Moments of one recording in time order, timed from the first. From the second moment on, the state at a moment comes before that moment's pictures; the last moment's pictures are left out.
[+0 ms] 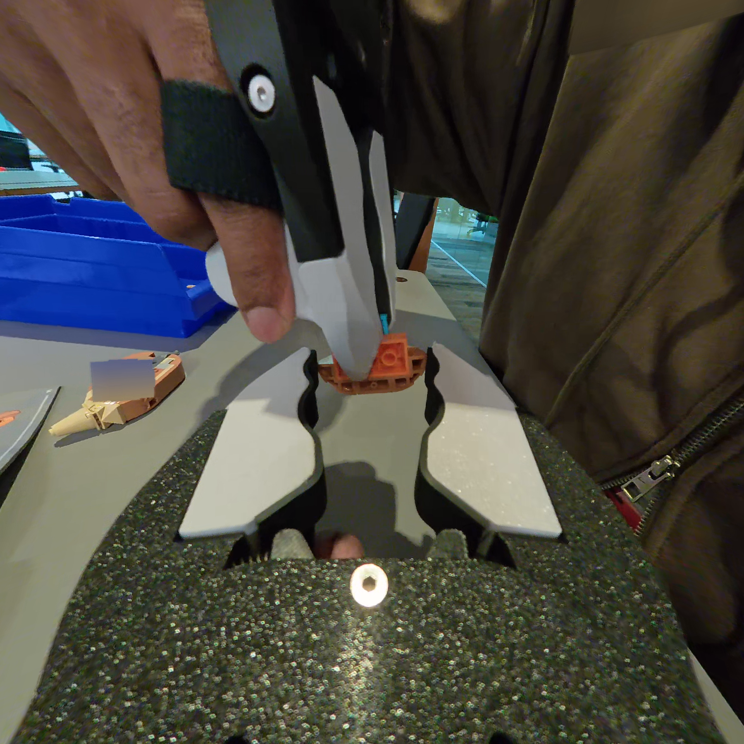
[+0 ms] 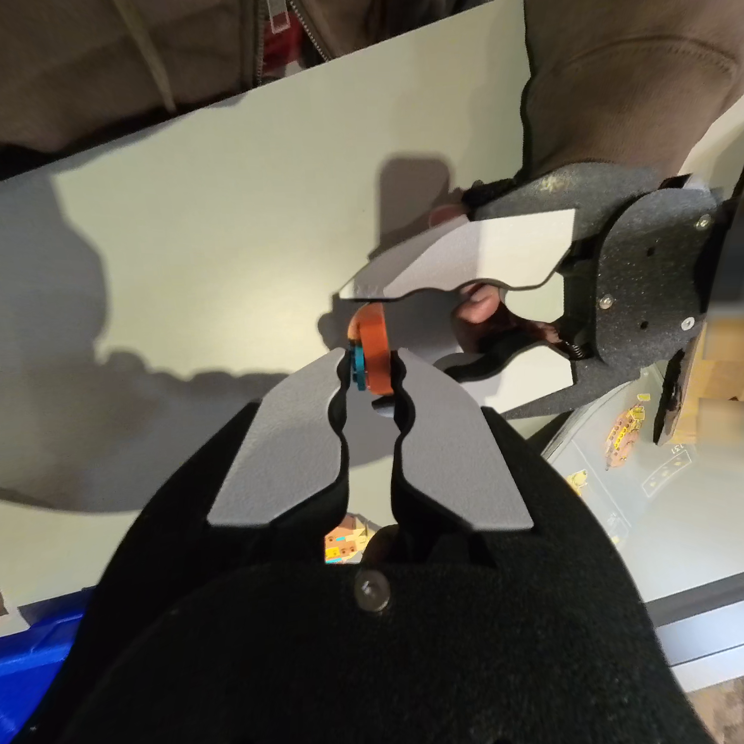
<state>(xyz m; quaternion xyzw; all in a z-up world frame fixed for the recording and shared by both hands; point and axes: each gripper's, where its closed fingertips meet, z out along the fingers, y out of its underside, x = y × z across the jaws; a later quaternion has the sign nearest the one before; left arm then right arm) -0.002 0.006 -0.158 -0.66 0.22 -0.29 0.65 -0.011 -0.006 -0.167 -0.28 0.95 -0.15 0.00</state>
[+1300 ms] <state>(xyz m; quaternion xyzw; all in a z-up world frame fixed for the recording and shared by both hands) -0.005 -0.013 -0.140 -0.61 0.21 -0.39 0.66 -0.015 -0.019 -0.140 -0.24 0.94 -0.22 0.04</state>
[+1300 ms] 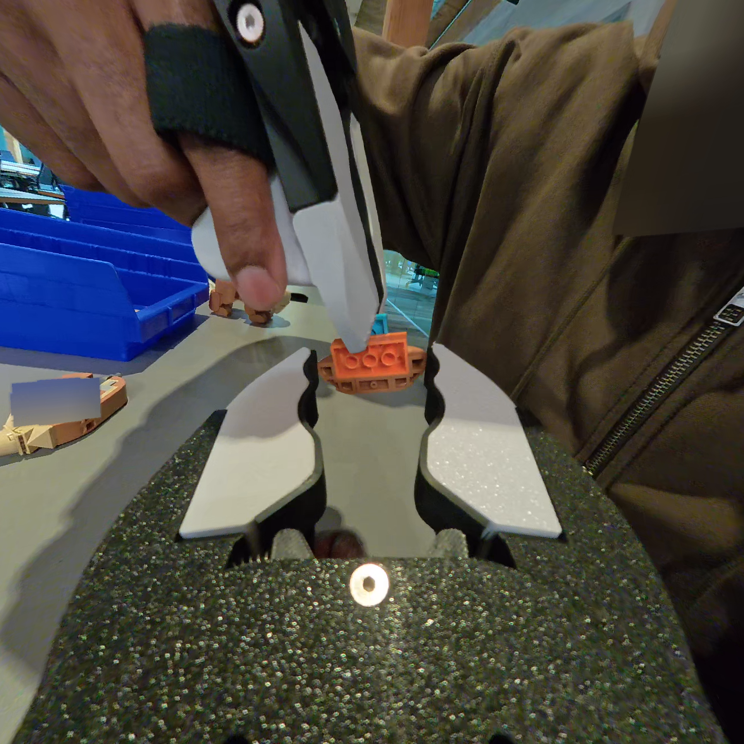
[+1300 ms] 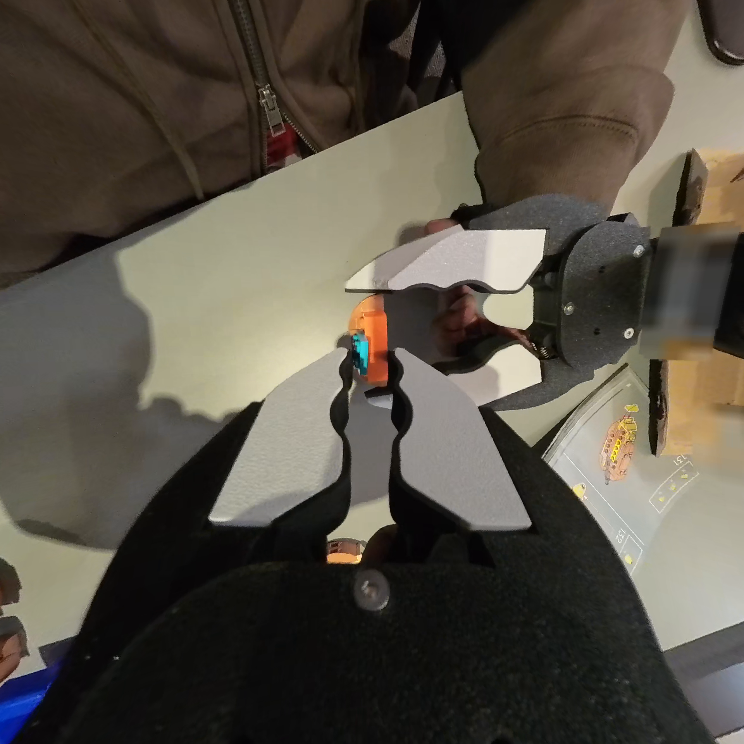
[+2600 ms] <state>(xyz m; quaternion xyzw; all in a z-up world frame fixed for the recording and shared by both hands) 0.001 -0.012 -0.147 -0.63 0.23 -0.38 0.64 -0.011 -0.018 -0.148 -0.24 0.94 -0.22 0.03</state>
